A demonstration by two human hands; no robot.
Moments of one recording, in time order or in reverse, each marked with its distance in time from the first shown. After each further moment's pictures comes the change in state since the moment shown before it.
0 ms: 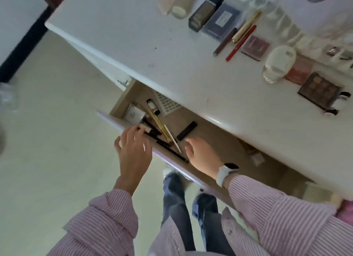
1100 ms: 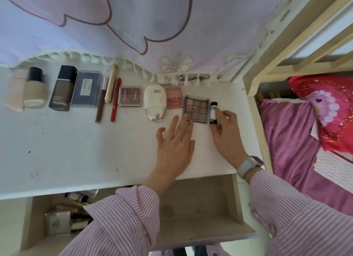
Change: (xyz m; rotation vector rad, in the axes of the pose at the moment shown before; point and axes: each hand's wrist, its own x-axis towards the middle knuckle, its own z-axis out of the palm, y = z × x) left_hand 0.060 0.276 0.055 0.107 -0.123 1.088; right_hand -0.071 0.135 -0.173 0.120 0.881 0.549
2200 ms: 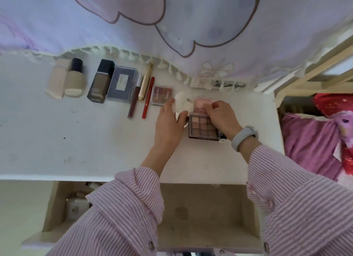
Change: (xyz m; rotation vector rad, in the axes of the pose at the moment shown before) left_hand 0.033 -0.077 -0.026 -0.847 0.092 -0.588; right_hand 0.073 -0.074 0.041 0.089 -0.244 0.243
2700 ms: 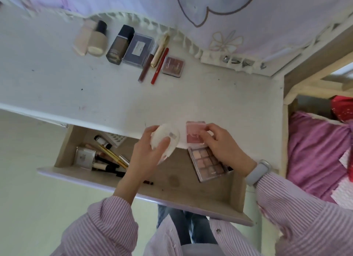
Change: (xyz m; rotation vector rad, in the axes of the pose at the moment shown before) left_hand -0.160 -0.035 -0.038 -0.184 0.012 -0.220; right_hand -0.126 0.051 -0.002 0.106 -0.380 -0.298
